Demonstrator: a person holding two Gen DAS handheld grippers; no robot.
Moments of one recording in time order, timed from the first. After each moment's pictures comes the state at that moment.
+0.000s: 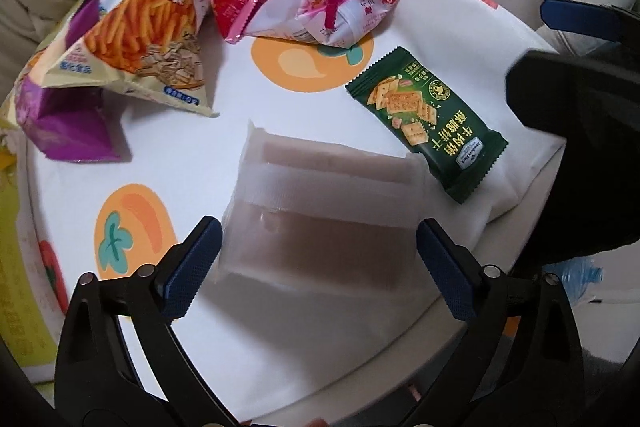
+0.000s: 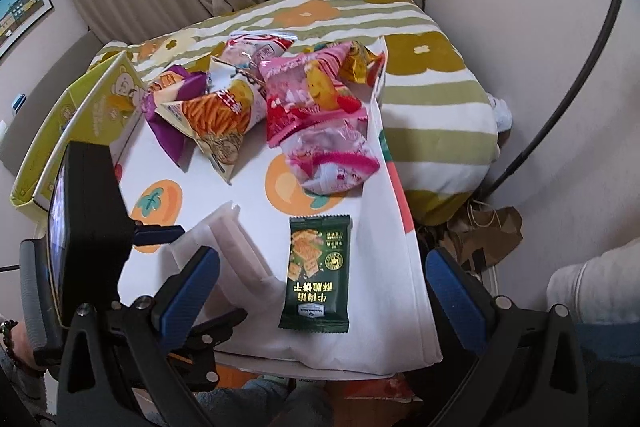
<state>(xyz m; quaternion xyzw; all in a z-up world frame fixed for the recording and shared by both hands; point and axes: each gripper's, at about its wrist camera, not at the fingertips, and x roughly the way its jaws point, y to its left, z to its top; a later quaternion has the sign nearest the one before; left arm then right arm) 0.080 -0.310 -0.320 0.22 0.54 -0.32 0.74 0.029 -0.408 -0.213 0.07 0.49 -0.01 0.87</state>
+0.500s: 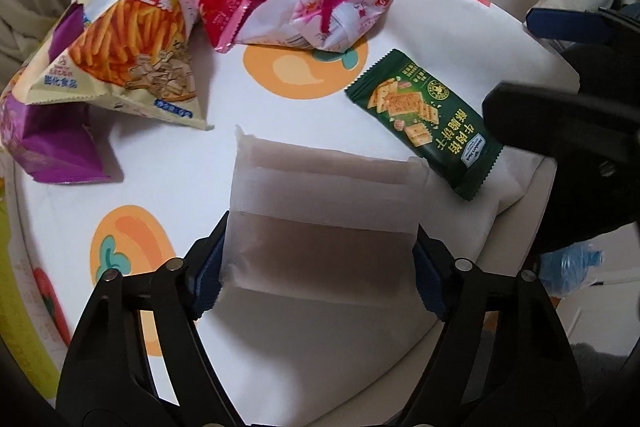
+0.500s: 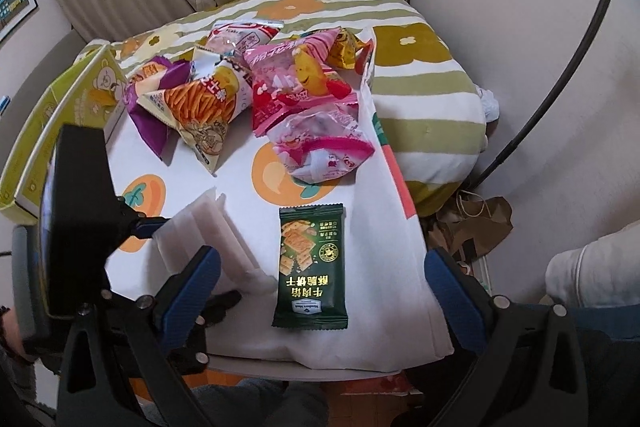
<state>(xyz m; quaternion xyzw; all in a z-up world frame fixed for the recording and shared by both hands) 0.091 -0.300 -0.325 0.23 0.53 -0.36 0.74 0.030 -0.398 -0.223 0.06 0.50 -0.04 0.86</state>
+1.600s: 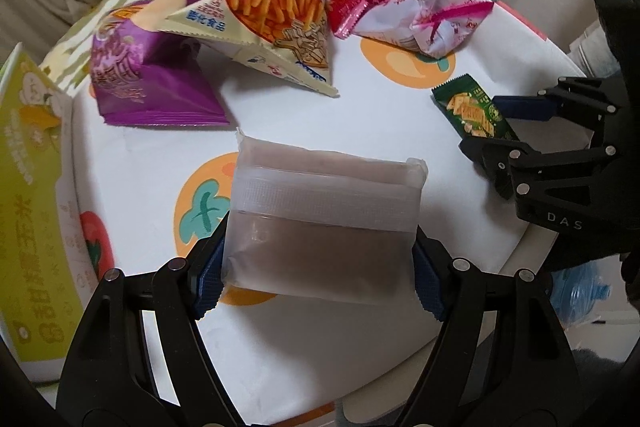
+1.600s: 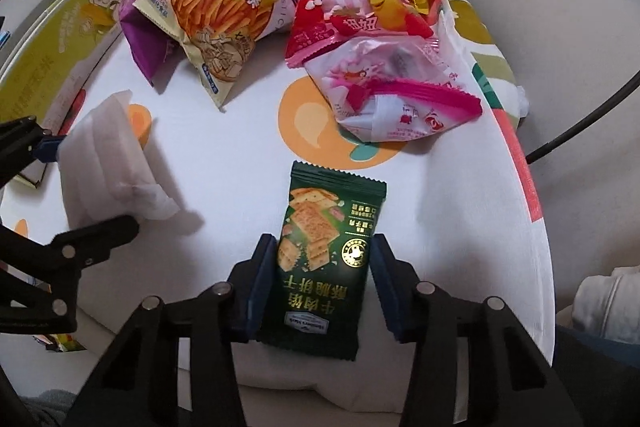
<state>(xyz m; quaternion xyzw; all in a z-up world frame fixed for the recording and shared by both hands) 0.130 -0.204 -0.295 0.20 0.53 -0.27 0.78 0.064 -0.363 -0.286 0.00 0.57 0.00 0.82</state>
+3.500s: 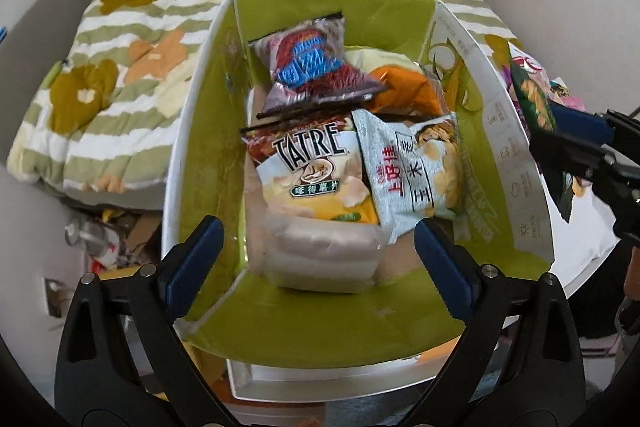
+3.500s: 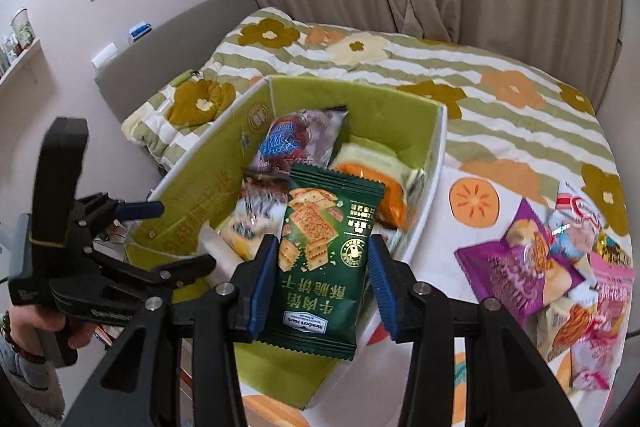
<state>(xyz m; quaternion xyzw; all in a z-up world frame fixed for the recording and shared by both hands) 0.174 0.131 -0.191 0.03 0.52 -0.07 0.85 0.175 -0.062 -0.140 -0.02 0.46 0.23 0.86</state>
